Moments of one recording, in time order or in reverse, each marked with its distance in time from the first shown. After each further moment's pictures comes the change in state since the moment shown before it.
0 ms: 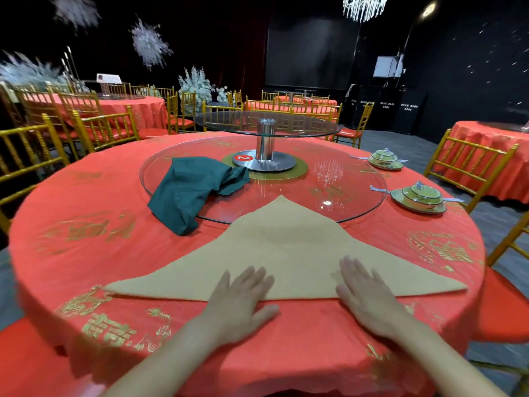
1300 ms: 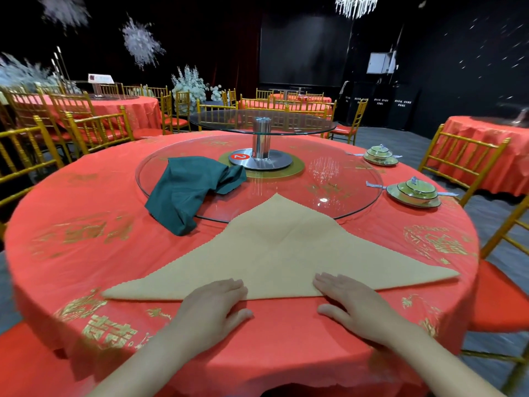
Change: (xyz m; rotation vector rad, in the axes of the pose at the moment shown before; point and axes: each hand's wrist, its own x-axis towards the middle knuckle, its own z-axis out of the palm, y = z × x) left_hand -0.034 -0.035 -0.002 0.039 0.251 0.091; right_hand -0.011 -0.029 -0.001 -0.004 0.025 -0.280
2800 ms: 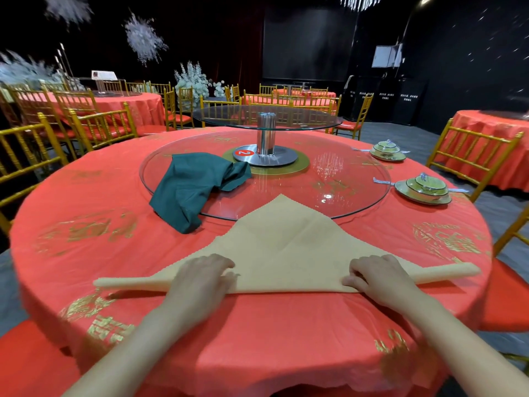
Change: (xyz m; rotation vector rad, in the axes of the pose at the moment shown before) left_hand 0.015 -0.026 -0.018 -0.084 0.084 -0.204; right_hand 0.025 0.038 -0.021 -0.237 0.018 0.222
